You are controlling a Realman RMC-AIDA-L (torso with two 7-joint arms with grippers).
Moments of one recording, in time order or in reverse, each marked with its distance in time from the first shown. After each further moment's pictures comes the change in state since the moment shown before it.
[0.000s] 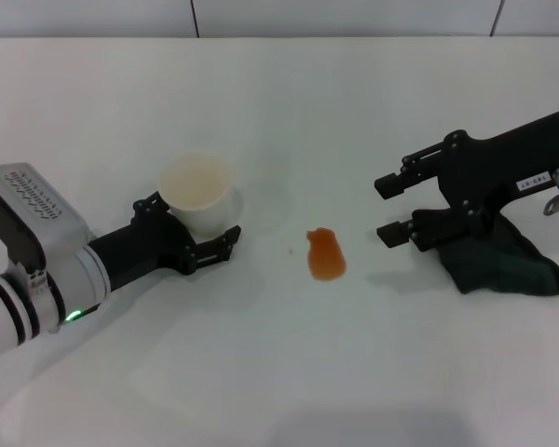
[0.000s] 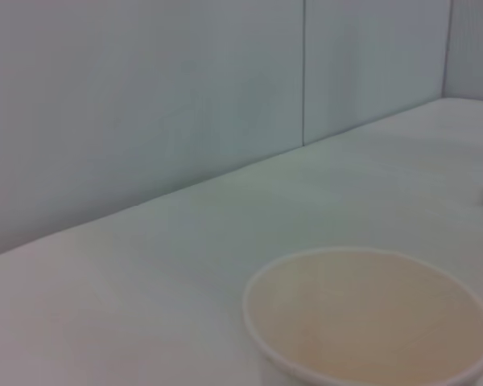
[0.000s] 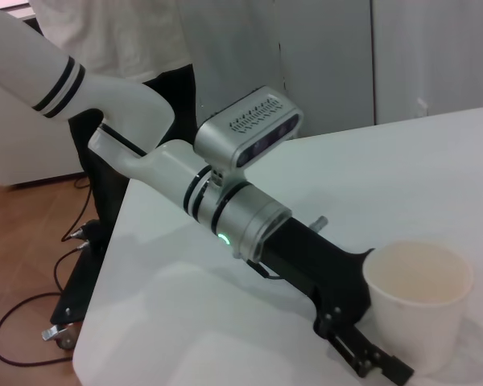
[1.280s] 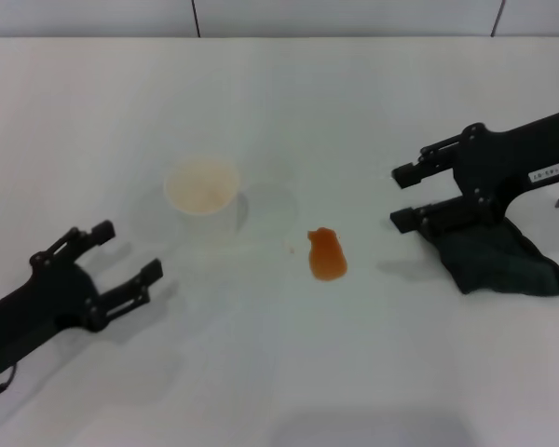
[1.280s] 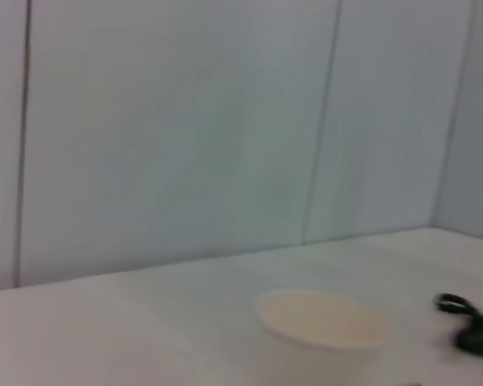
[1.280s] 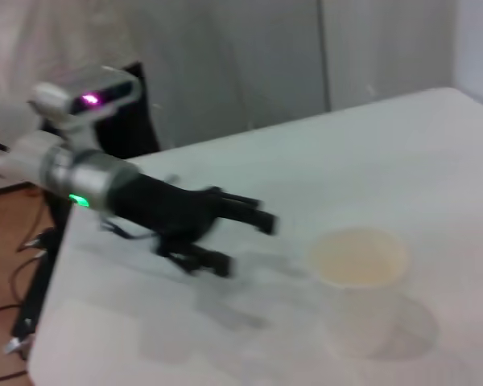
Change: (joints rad) left arm 0.357 0.033 0.000 0.258 -0.015 0.382 -0.179; right arm -0.032 -0.007 0.008 -0.036 -0.008 0.035 0.069
